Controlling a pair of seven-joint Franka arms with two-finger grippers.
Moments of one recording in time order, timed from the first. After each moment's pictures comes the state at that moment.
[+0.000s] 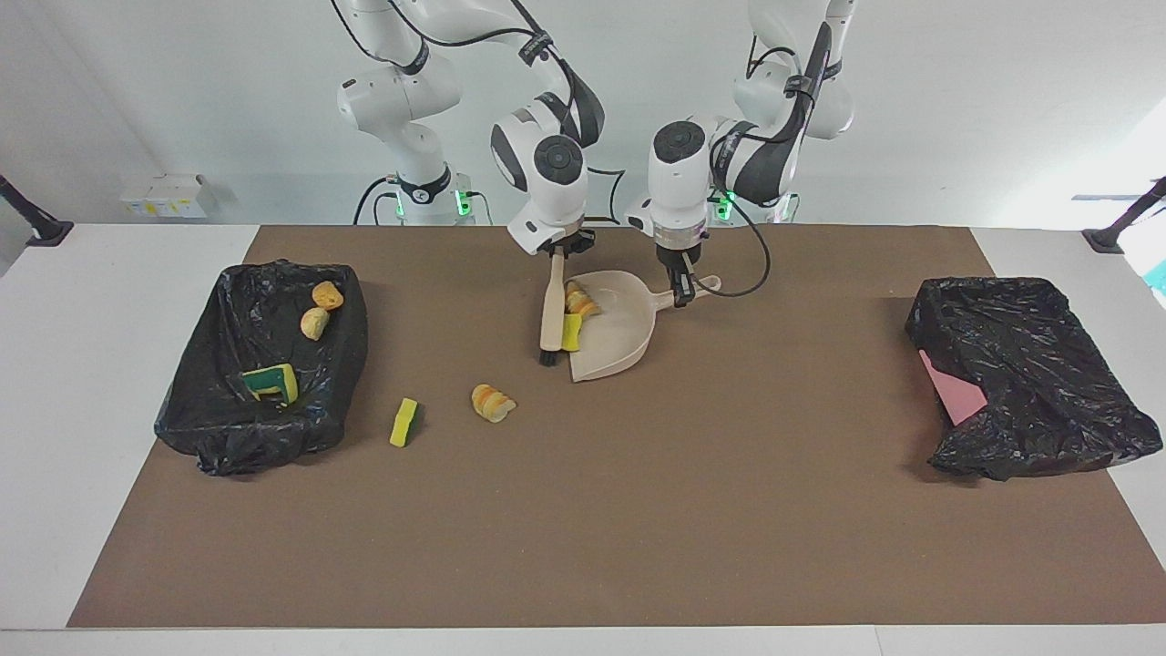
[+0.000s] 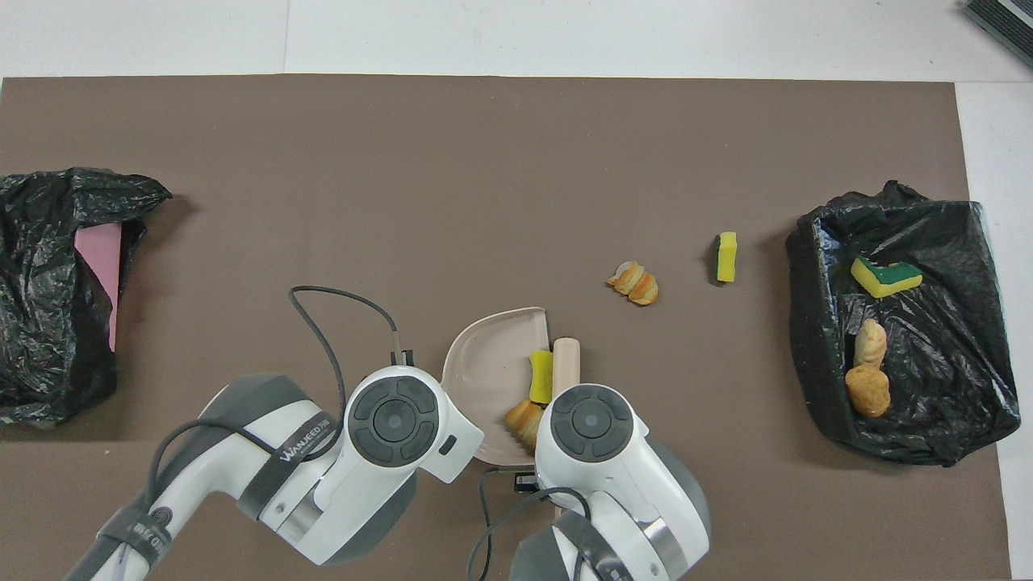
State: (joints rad) left arm -0.70 -0.02 0.01 -2.26 0.13 2.17 0.74; right arm 0.49 0.01 0.24 -2.24 0.24 1.97 0.65
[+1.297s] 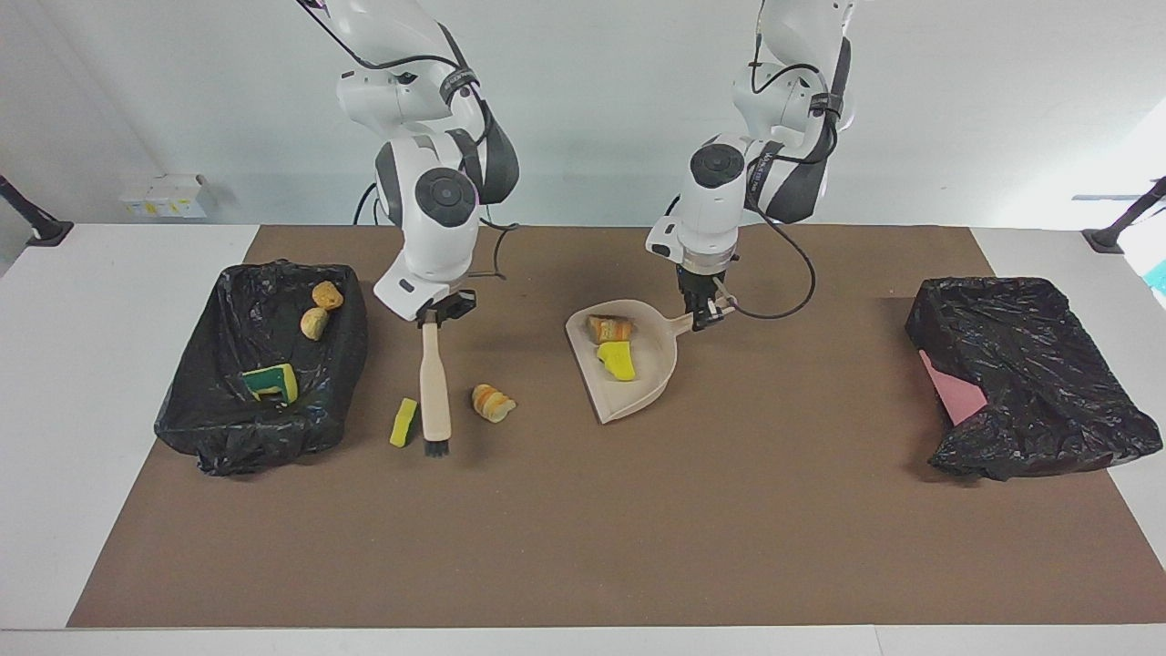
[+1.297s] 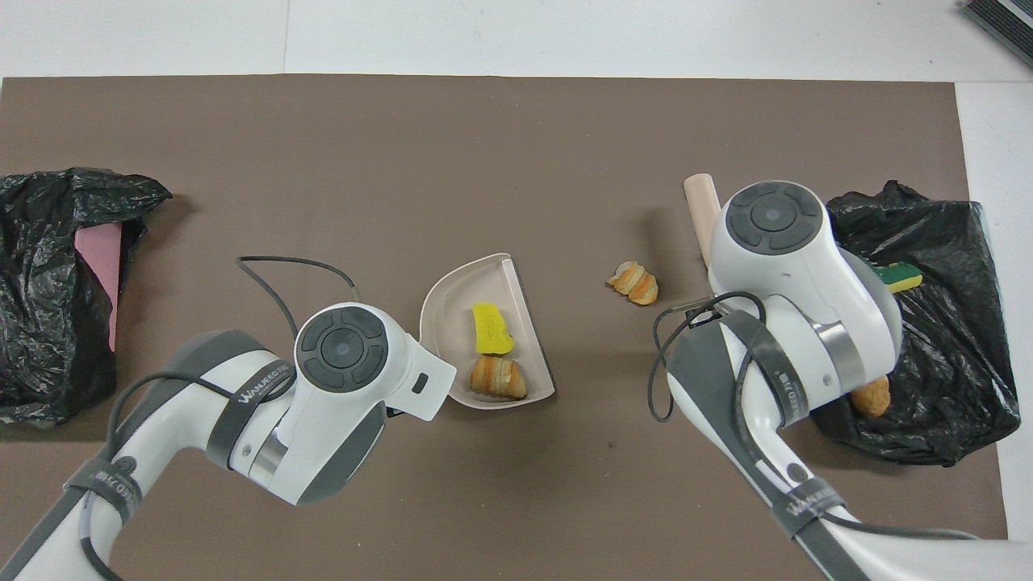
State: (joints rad) left arm -0.61 0.06 0.03 -2.14 0.09 2.13 0.68; right arm 0.07 0.17 0.21 -1.89 -0.31 1.78 0.25
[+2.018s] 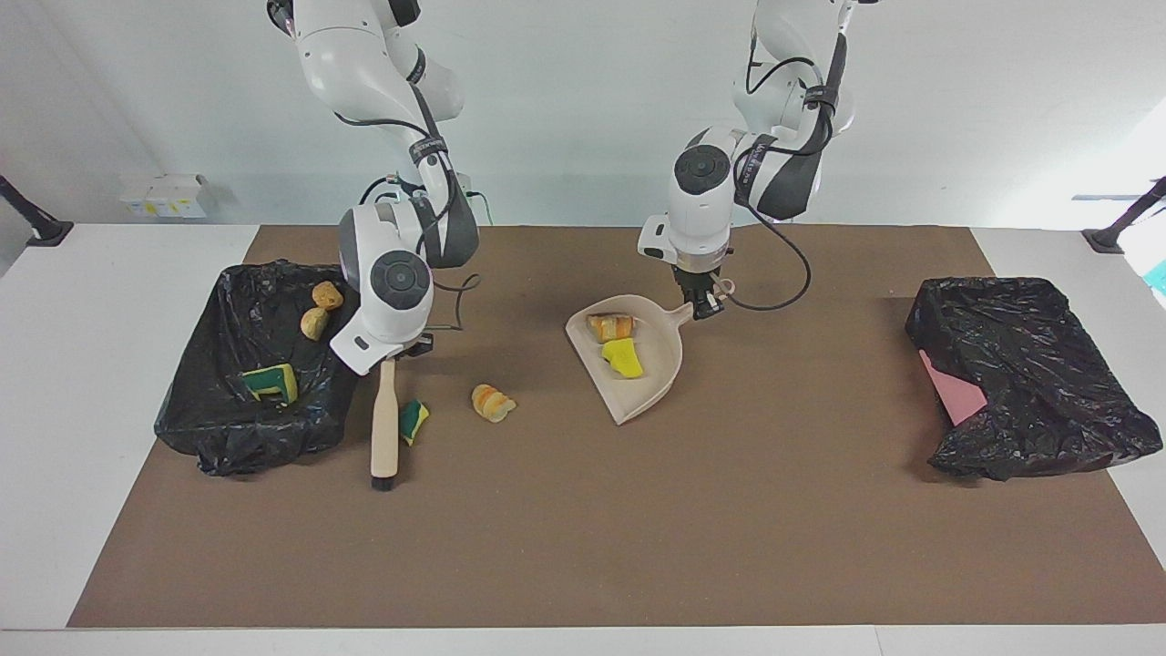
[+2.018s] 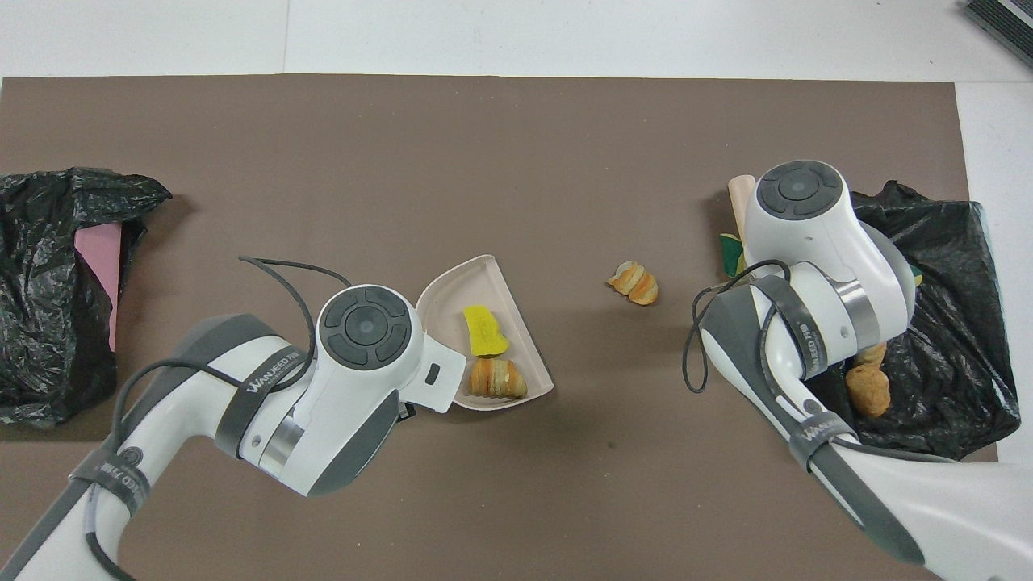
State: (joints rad) left arm -0.61 0.07 0.01 -2.09 0.09 2.00 0.58; right arm -0.01 0.32 0.22 -1.87 -0.33 1.81 0.26
